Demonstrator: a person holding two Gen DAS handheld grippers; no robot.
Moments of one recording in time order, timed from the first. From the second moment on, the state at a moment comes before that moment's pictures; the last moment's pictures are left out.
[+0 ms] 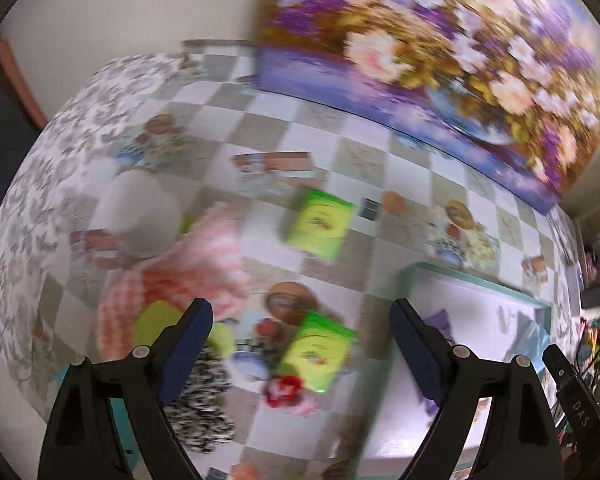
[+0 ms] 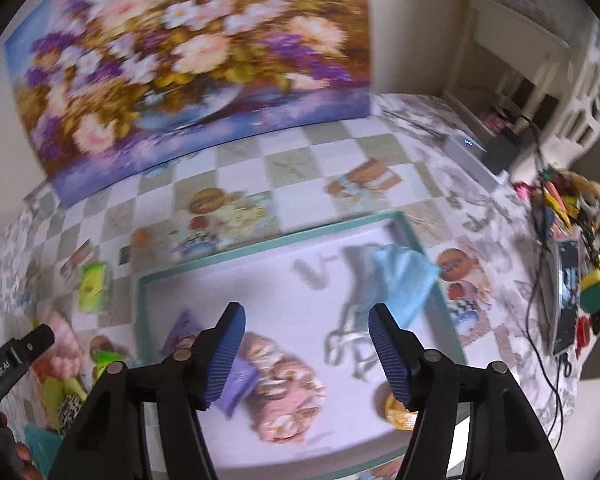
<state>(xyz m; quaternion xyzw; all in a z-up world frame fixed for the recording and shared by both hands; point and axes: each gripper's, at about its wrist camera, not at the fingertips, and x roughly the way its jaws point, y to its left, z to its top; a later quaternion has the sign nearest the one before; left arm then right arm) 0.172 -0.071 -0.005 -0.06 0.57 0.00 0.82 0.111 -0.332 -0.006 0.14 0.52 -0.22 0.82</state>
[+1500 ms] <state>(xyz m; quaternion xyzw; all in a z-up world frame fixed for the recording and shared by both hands) 0.205 0.060 -0.092 -0.11 0.63 0.11 0.76 0.169 -0.148 -0.111 0.09 0.61 0.02 0.78</state>
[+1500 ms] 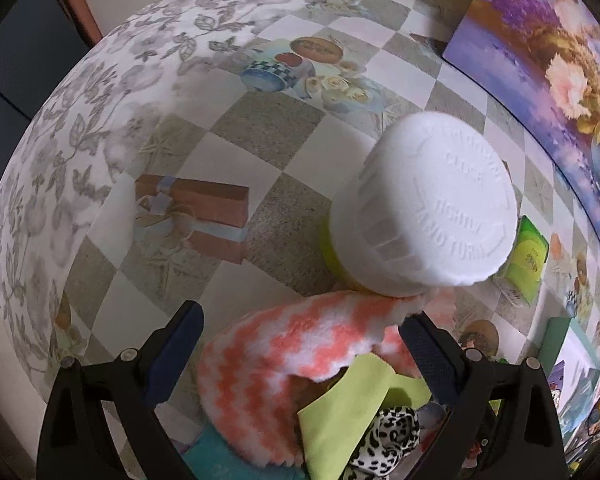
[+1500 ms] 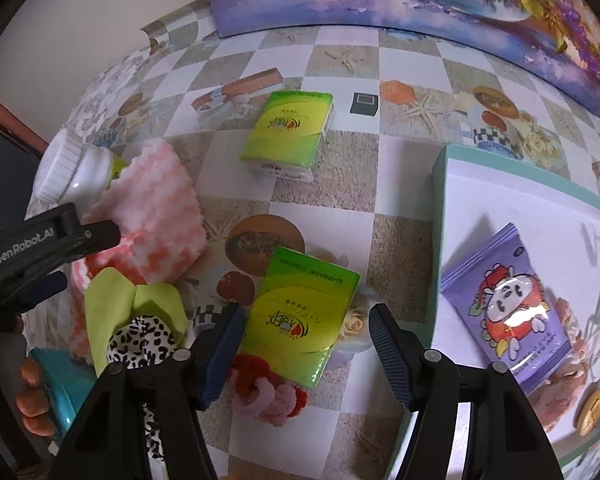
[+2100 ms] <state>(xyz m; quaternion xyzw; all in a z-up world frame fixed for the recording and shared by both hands) 0.212 0.053 -0.103 -0.13 0.64 0.08 0.76 0.172 -0.148 -0.115 0.08 0.61 0.02 0.79</state>
